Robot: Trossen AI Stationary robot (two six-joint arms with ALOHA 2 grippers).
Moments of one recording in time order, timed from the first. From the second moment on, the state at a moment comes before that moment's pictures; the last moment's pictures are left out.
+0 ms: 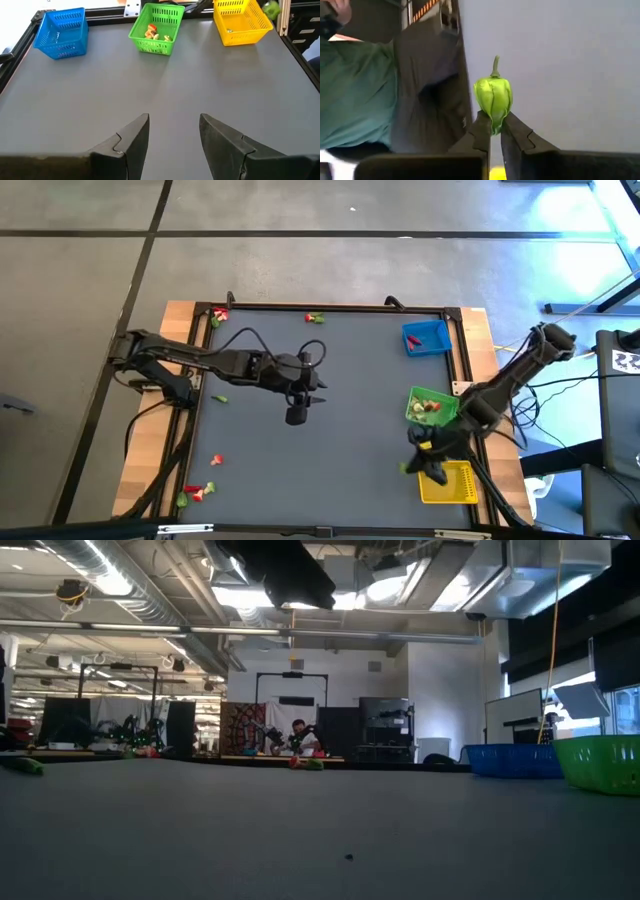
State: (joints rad) left arm -0.06 1.50 1.13 -0.24 -0.06 0.02; right arm 0.75 1.06 0.70 -0.35 -0.02 1.12
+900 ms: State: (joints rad) left arm -0.06 1.53 1.13 -0.24 -0.07 0.03; right arm 1.09 1.19 0.70 -0.70 -0.10 1.84
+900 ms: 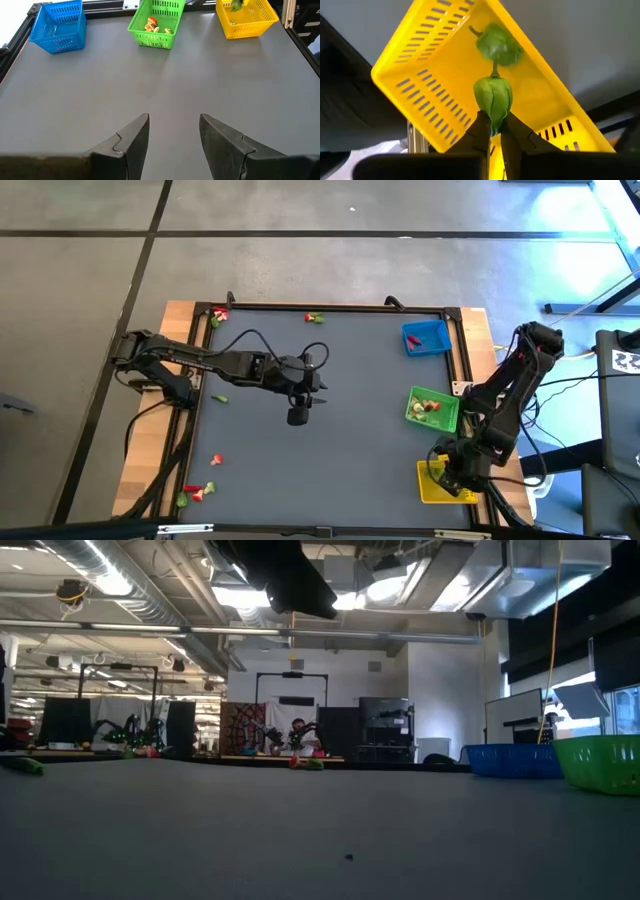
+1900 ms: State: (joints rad) left arm -0.06 1.48 1.13 -0.44 -0.07 -0.03; right arm 0.79 1.14 0.83 -0.59 0.38 1.20
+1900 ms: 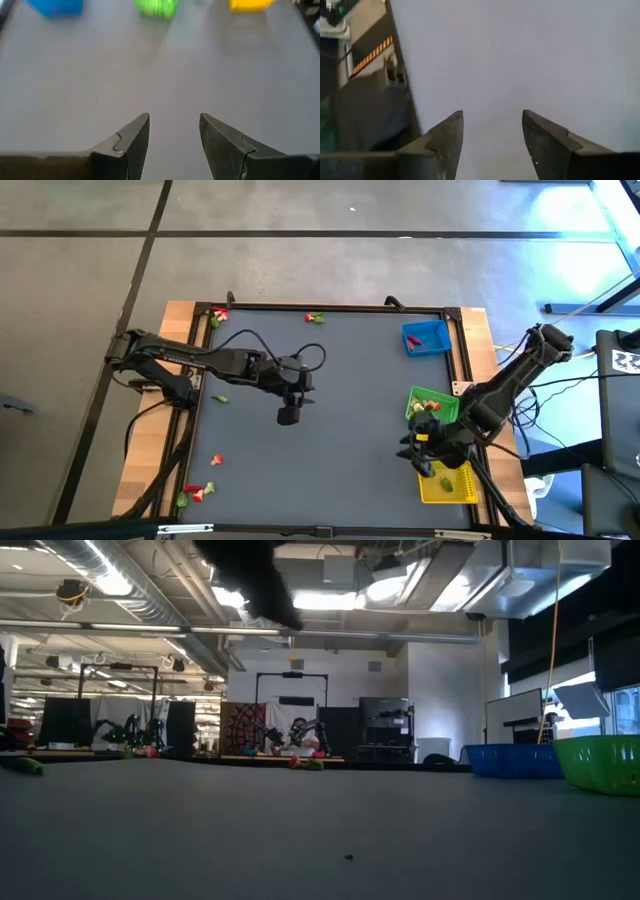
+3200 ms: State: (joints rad) left arm 0.04 1.46 0.80 -1.29 0.00 -0.47; right arm 0.60 1.39 0.83 -0.52 0.57 0.82
